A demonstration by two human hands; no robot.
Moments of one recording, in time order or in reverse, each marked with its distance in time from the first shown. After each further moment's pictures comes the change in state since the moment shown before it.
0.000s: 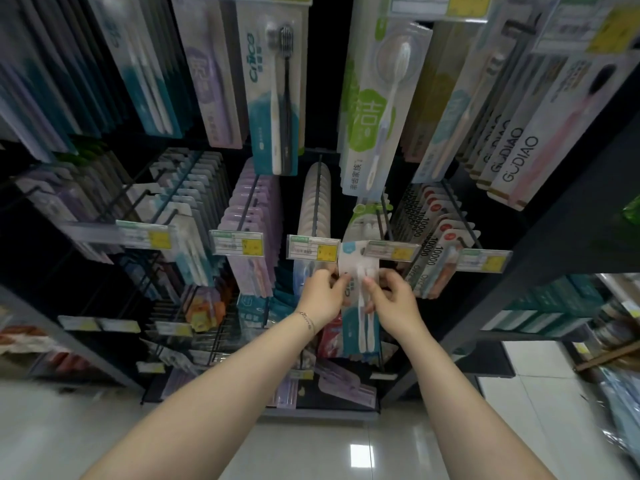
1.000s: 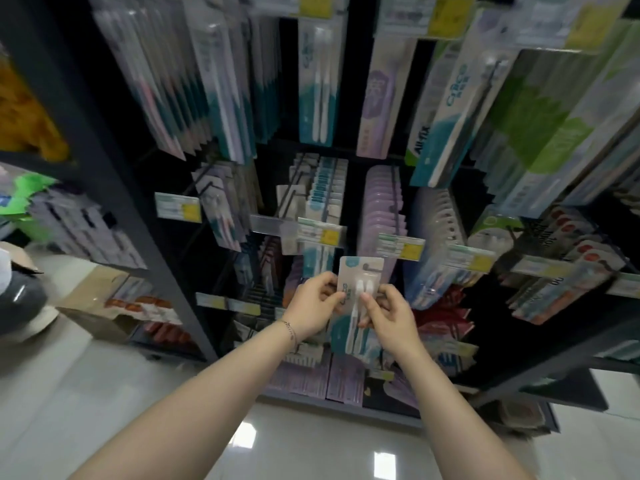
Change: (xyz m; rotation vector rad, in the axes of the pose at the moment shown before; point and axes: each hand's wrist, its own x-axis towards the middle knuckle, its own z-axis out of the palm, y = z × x) left_hand -0.068 -0.082 -0.231 0.067 0.028 0.041; right_hand -0.067 -0.046 0.218 0.091 -0.157 -0.047
